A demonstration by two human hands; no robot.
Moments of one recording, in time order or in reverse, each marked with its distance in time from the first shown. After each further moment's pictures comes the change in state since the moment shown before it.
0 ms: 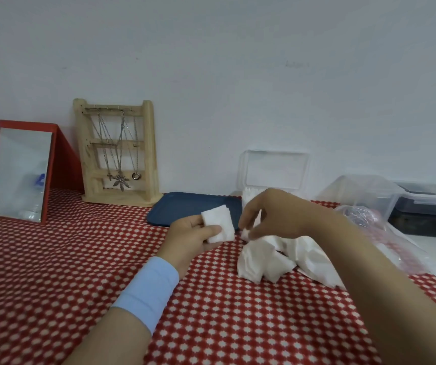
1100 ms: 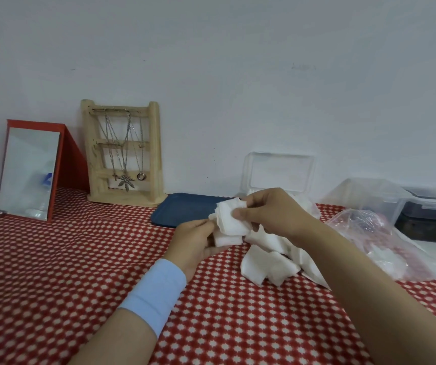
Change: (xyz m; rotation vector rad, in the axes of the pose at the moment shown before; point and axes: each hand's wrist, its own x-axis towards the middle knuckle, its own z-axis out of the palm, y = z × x) left_hand -0.007 0.002 0.006 -0.141 -0.023 -0.031; right_hand 0.011 -0.009 0.022 0.616 0.253 0.155
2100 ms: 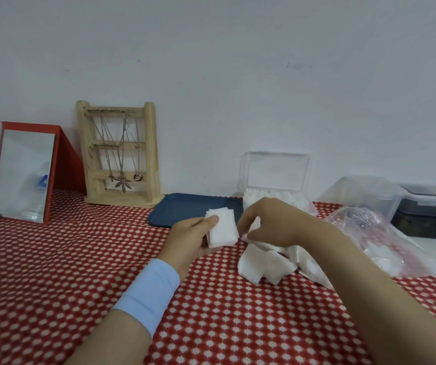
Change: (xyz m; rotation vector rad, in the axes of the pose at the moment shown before) left_hand 0.002 0.002 -0.003 0.059 0.038 0.005; right_hand 0.001 0.009 -0.009 -0.651 -0.211 -0.152
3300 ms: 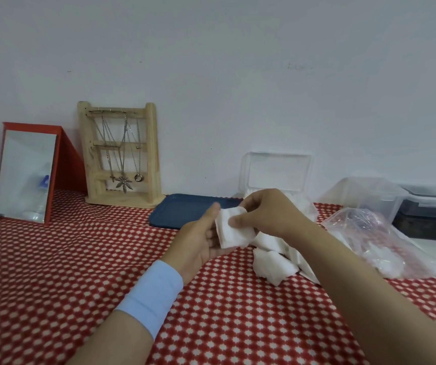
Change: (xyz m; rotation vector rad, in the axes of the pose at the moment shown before) left_hand -0.002 0.002 0.008 -0.078 -0.156 -0.060; right_hand 0.008 -0.012 0.007 0.498 0.267 0.217
